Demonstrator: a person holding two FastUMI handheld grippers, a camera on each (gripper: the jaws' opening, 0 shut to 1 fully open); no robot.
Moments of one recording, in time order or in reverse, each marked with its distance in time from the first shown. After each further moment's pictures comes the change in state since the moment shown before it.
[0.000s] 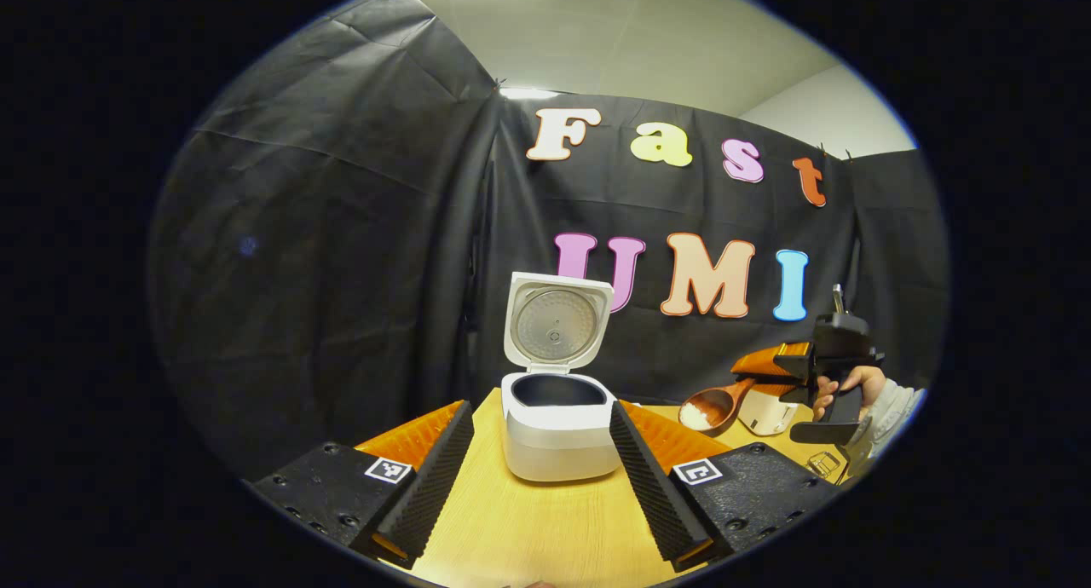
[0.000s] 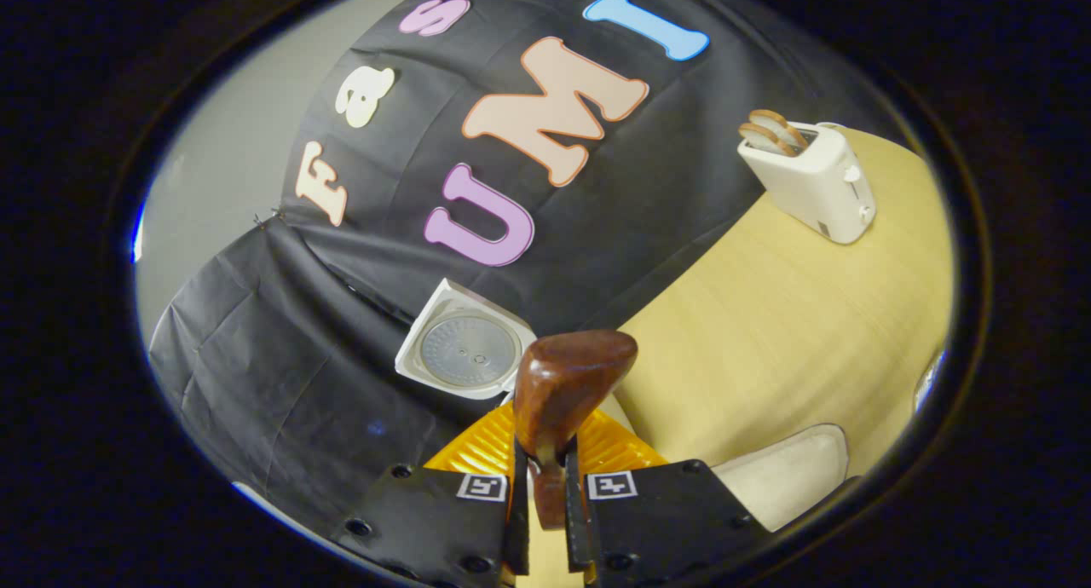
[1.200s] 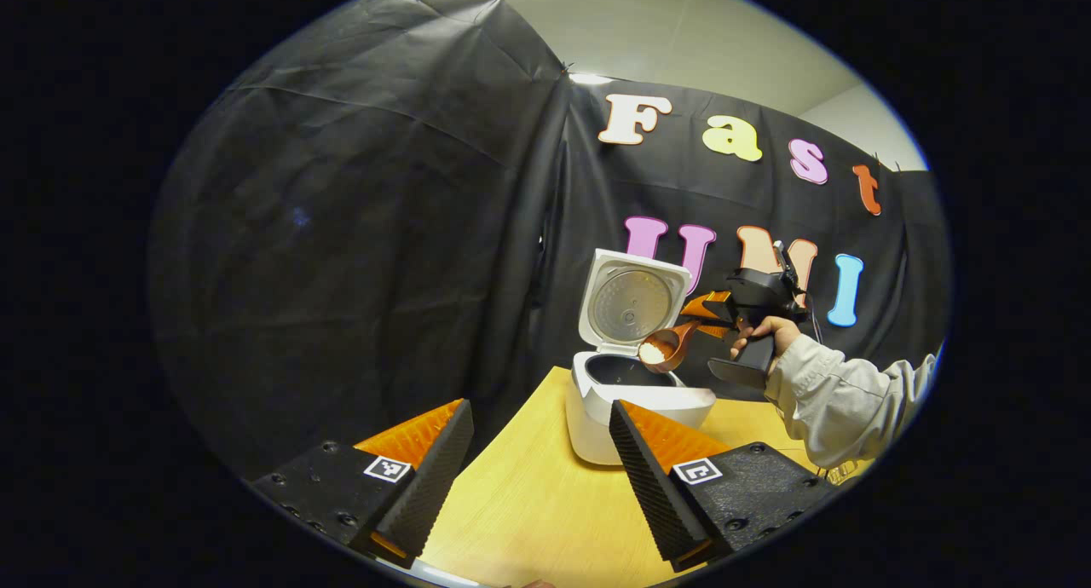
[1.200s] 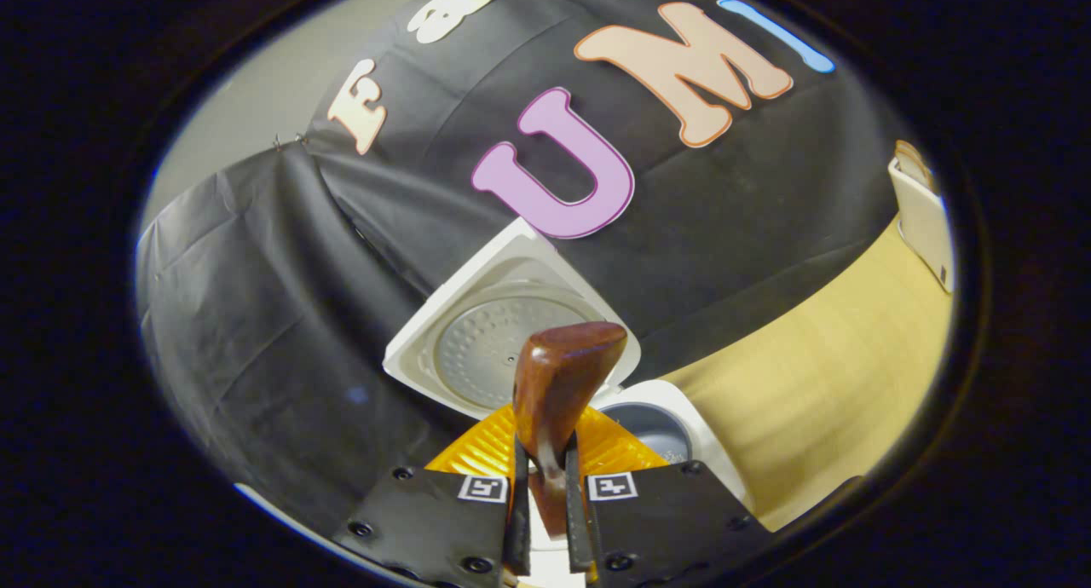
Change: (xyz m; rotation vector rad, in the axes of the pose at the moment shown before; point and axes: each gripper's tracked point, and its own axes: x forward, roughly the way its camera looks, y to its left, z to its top) left arm -0.013 0.098 -0.031 -0.069 0.071 0.173; right arm 0.213 0.117 -0.052 -0.246 0.014 0.025
